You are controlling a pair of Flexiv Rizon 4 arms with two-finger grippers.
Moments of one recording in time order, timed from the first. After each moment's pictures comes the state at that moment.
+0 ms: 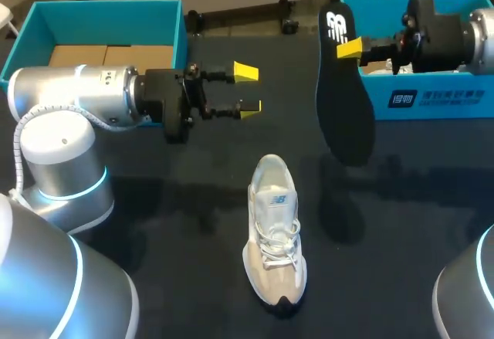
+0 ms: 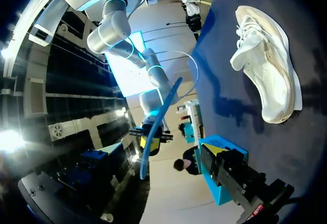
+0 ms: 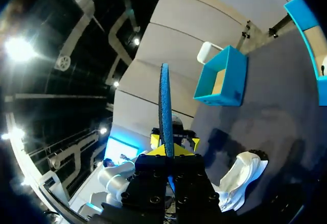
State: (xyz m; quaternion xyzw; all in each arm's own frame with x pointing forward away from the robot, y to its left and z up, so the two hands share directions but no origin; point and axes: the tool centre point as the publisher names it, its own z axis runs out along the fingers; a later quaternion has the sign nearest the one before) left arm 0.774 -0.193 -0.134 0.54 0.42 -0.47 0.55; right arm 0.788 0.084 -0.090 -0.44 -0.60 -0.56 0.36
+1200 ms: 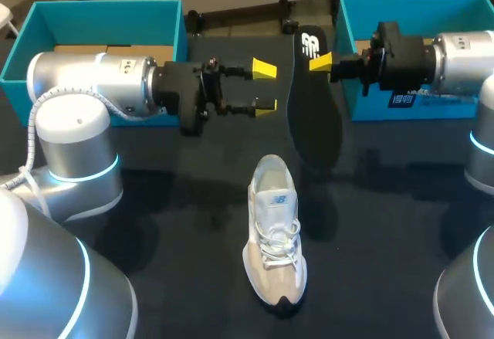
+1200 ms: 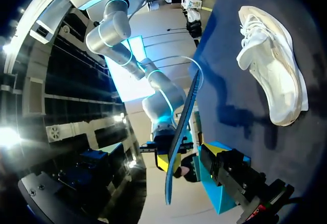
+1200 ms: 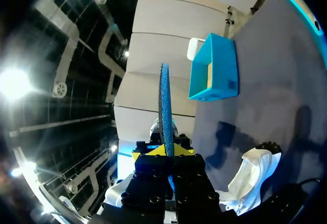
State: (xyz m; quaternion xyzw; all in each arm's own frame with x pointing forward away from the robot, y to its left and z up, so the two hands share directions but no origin) left arm 0.775 -0.221 -0.133 0.56 0.42 -0.49 0.53; right arm 0.811 0.120 -0.134 -0.50 -0.53 -0.53 0.42
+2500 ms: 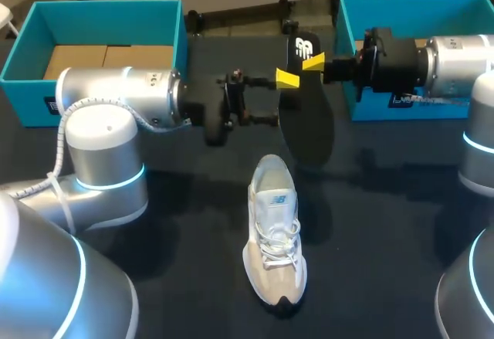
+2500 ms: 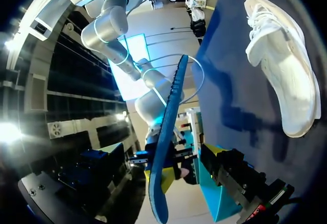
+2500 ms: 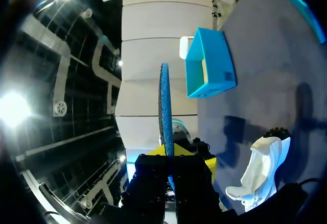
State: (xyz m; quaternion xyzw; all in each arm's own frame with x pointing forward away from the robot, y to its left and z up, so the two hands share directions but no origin) left arm 0.770 -0.260 -0.151 0.54 0.42 -0.50 0.53; right arm 0.812 0.132 -0.134 -0.55 -0.48 -0.51 0.46
